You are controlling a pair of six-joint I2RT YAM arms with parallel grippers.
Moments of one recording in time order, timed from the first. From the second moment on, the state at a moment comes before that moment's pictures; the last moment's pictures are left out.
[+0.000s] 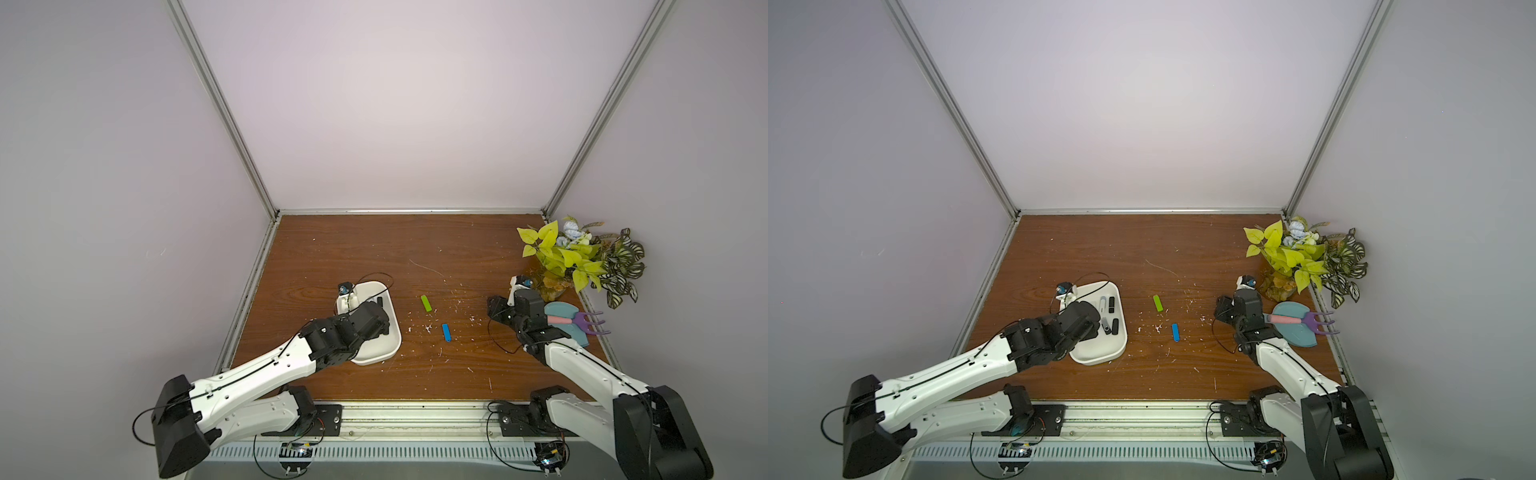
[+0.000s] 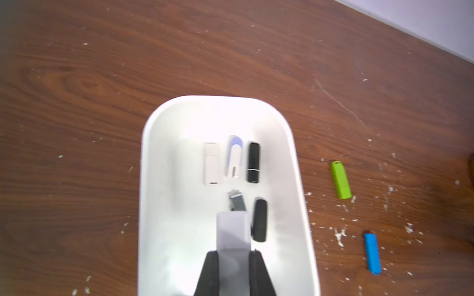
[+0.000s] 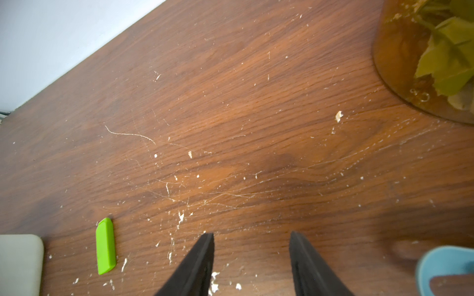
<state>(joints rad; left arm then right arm) -0.94 1.01 0.74 -0.74 -0.53 -1.05 0.24 1.09 0.36 0.06 0.07 0.56</state>
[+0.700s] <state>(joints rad) -0.83 1.34 0.63 -0.53 -0.38 -1.01 0.24 1.14 0.36 0.08 0.04 0.56</state>
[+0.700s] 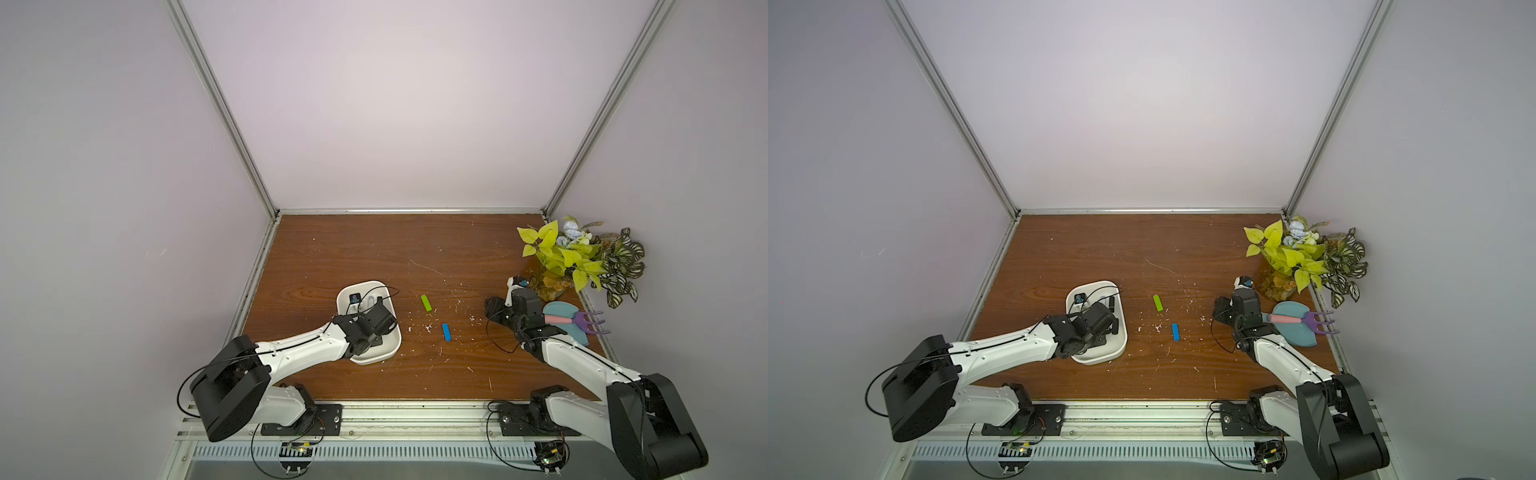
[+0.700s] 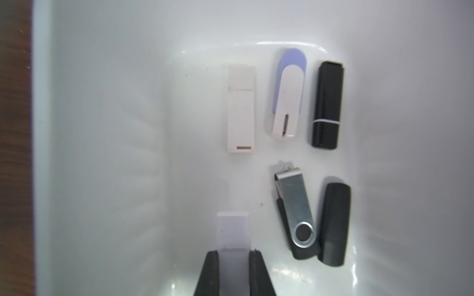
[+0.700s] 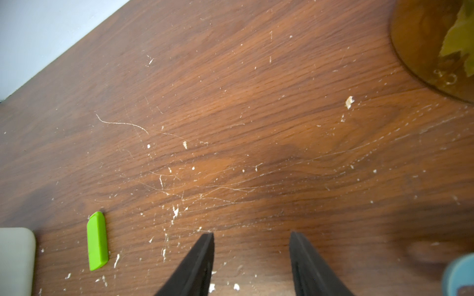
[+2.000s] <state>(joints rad) -0.77 1.38 0.69 -0.50 -0.32 -0.93 0.24 1.15 0.36 0.08 0.04 0.56</state>
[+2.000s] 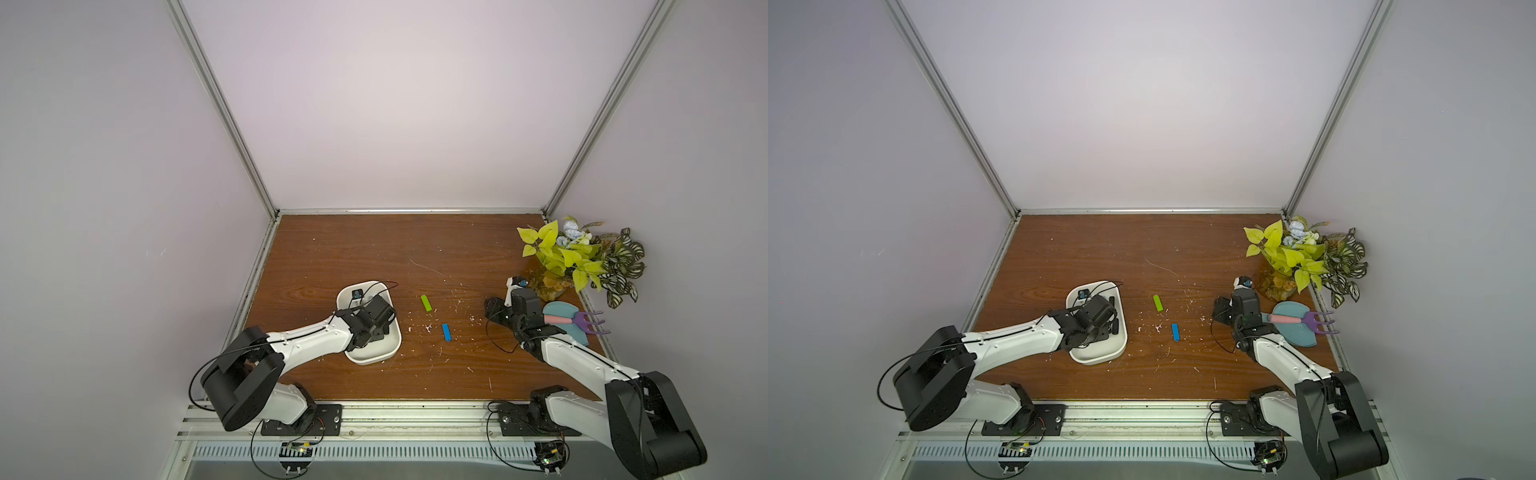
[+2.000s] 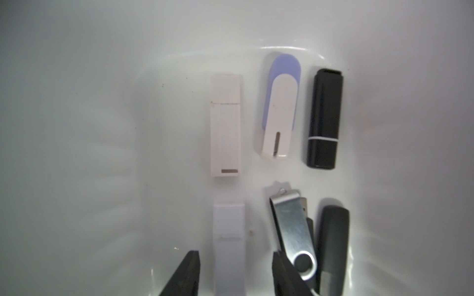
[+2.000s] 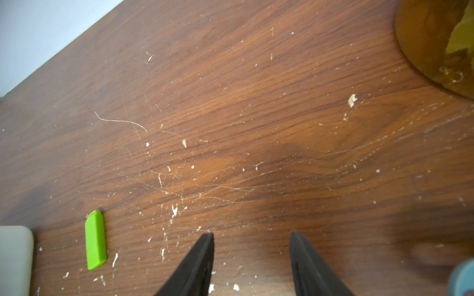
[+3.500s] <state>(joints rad) -0.62 0.74 0.78 -0.72 -0.45 -0.57 0.77 1.89 1.15 -0.35 0.23 0.41</state>
